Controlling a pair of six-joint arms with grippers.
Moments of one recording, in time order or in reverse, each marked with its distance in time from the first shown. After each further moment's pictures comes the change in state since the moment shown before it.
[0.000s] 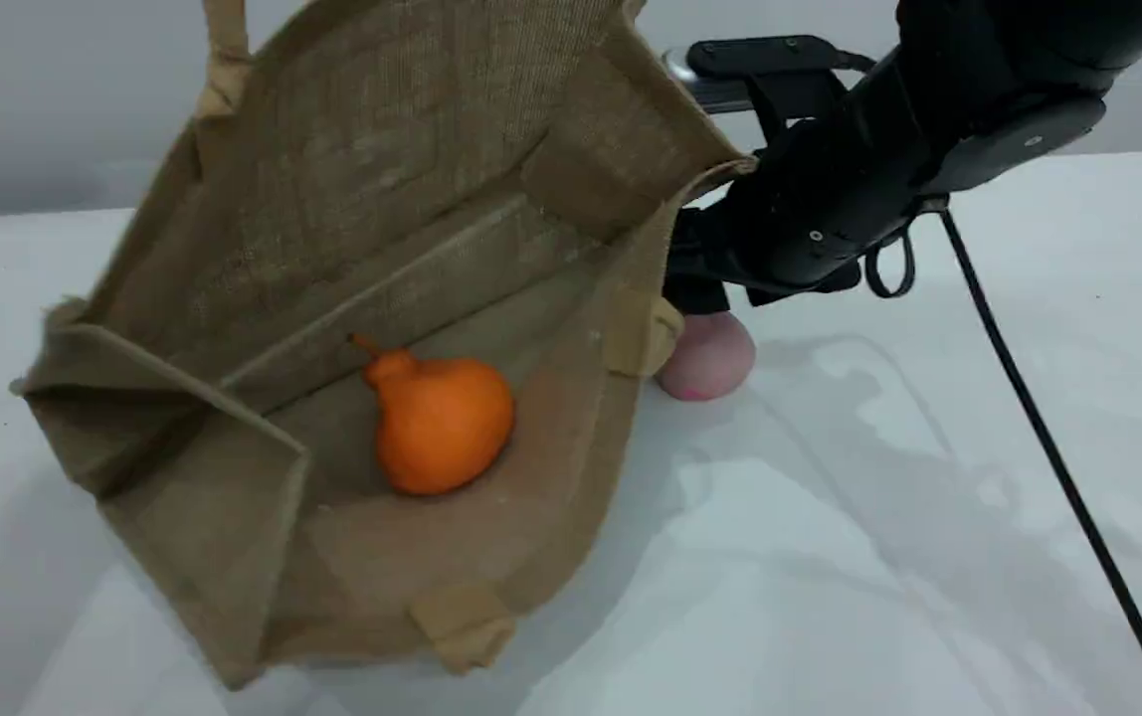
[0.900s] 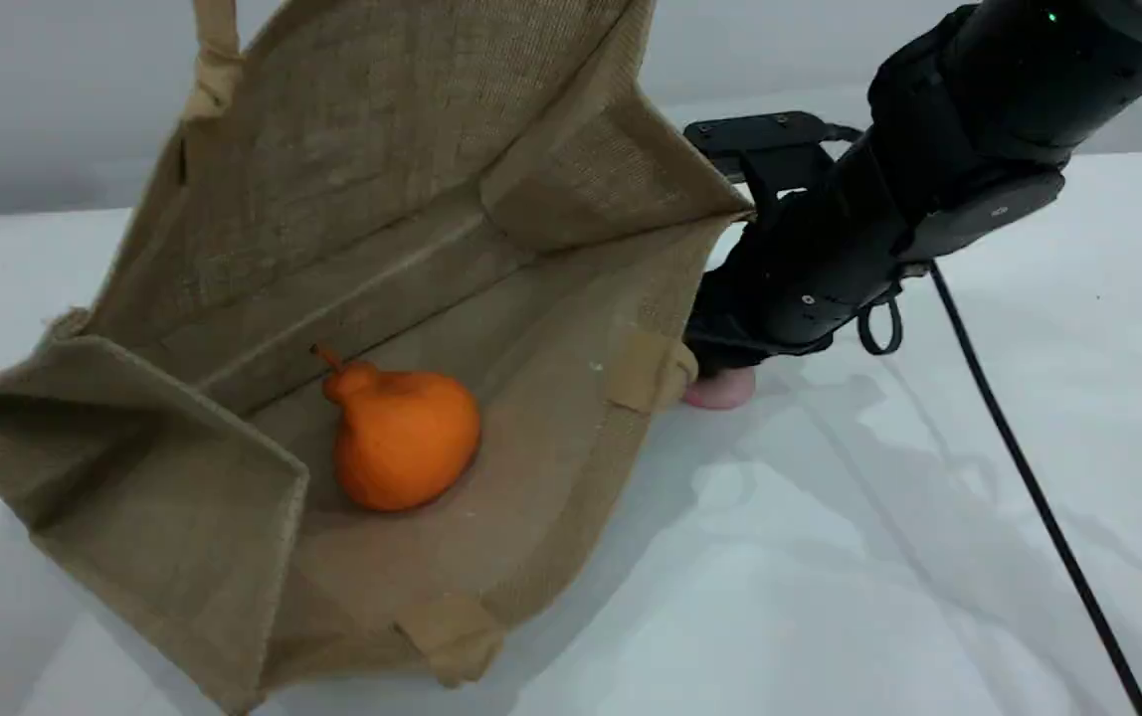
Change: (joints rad) left arm 0.000 0.000 0.000 0.000 0.001 -0.023; right arm 0.000 0.101 -0.030 -0.001 -0.035 0.000
